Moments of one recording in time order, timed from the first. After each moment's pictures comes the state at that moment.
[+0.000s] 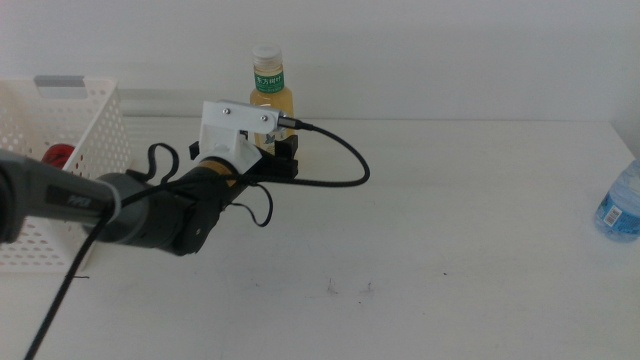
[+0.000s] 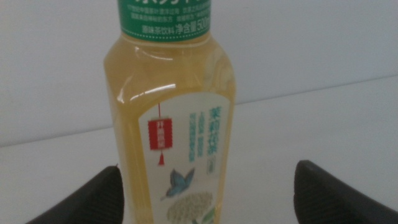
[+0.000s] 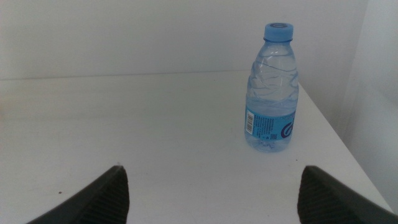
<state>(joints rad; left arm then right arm) -0.37 2.02 -0.97 0.01 -0.71 -0.11 -0.03 0.00 0.00 -0.04 0.27 0.06</state>
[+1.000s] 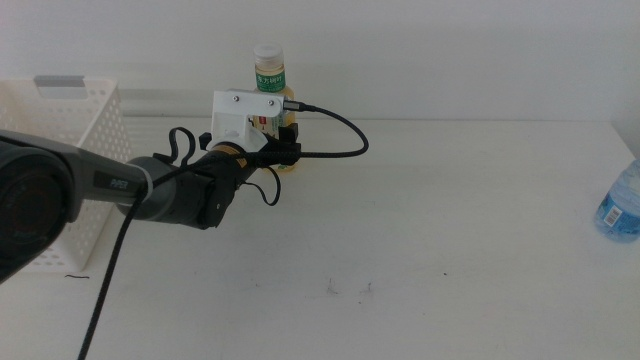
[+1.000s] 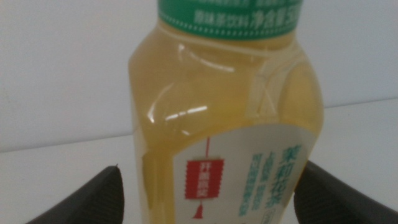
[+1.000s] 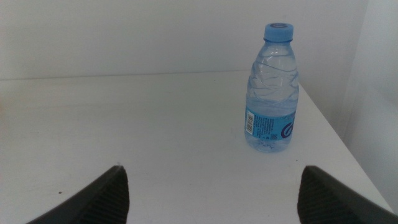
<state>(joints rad) -0.35 2.18 -1.20 -0.03 -0.62 -0.11 -0.03 0.00 0.00 -0.04 0.27 0.06</state>
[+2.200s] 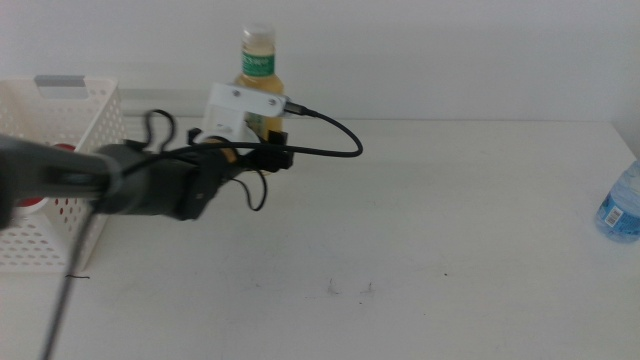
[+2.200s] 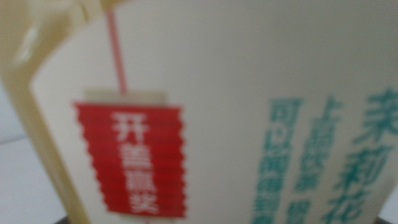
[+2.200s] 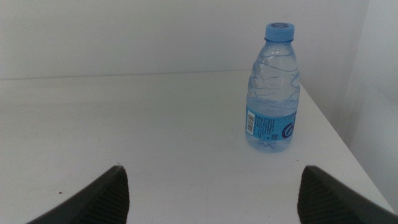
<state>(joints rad) -0.34 2.03 -1.12 0.01 -0.43 -0.03 -0.03 0.00 0.00 -0.04 0.27 0.06</state>
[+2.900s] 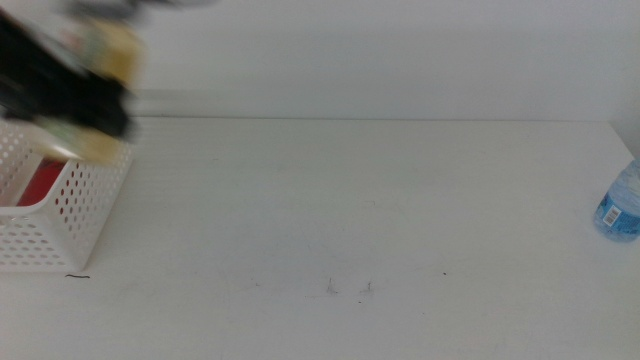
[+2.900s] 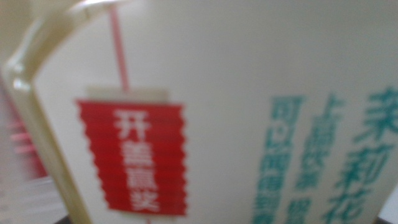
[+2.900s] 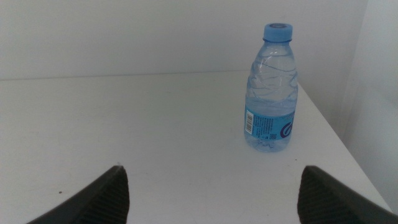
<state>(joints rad) -0.01 1.48 -1.39 -0.19 1.06 0.26 -0.03 0.00 0.00 -0.04 0.27 0.06</state>
